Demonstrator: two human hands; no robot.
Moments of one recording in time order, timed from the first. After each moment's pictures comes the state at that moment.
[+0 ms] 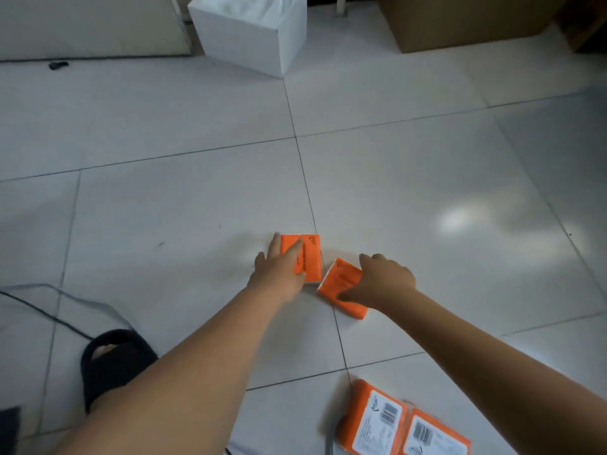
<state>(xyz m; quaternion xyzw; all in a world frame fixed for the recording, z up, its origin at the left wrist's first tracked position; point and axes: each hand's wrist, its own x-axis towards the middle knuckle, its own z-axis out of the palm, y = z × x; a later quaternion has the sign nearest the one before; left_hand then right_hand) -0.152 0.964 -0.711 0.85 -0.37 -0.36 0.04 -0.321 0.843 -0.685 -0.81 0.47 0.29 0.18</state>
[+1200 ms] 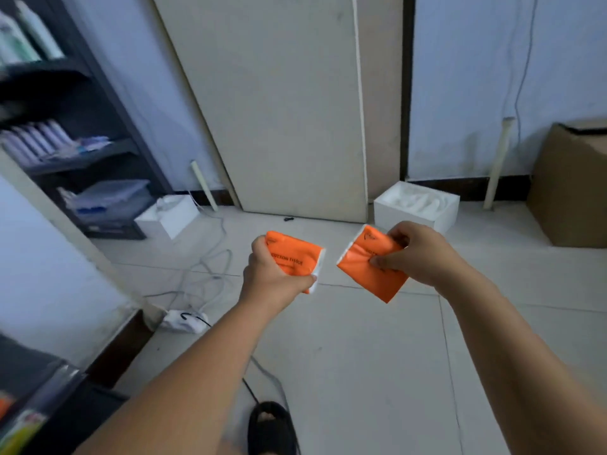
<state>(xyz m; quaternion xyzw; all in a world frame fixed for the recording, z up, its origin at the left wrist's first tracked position) 0.007 1.122 -0.403 0.89 -0.13 -0.02 0.43 -0.128 0.874 -0.366 -0.87 0.23 -0.10 0.42</state>
